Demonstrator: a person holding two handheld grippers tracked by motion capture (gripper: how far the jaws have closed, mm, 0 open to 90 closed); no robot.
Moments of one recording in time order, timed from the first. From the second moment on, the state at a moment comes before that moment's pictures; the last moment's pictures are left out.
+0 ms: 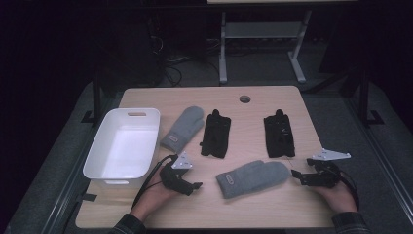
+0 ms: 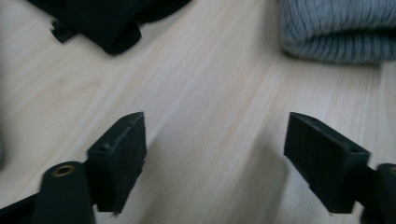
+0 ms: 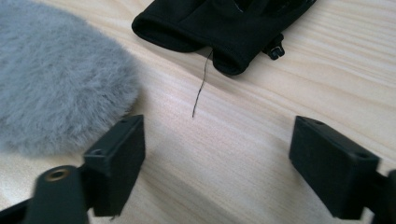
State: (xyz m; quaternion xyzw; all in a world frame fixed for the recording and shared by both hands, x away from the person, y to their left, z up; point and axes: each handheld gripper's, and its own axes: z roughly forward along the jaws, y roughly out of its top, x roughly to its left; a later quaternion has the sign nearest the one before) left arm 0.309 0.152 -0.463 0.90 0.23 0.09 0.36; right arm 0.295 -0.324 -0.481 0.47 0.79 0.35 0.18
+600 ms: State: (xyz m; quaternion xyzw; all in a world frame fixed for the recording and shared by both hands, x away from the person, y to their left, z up) left arm 0.353 0.133 -0.432 0.87 0.33 0.15 0.34; right arm 0.293 -0.324 -0.482 0.47 0.79 0.35 0.18
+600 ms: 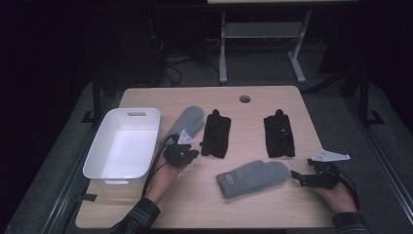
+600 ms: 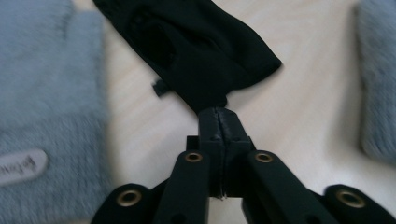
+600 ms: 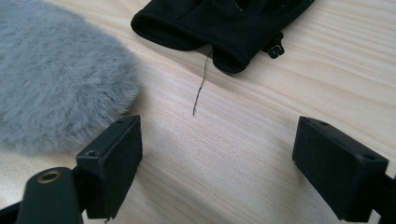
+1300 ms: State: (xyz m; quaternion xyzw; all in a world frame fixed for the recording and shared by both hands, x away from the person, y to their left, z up) left arm 0.442 0.129 -0.429 0.83 0.42 0.22 0.29; right arm 0.293 -0.326 -0.483 0.47 0.79 0.36 0.18
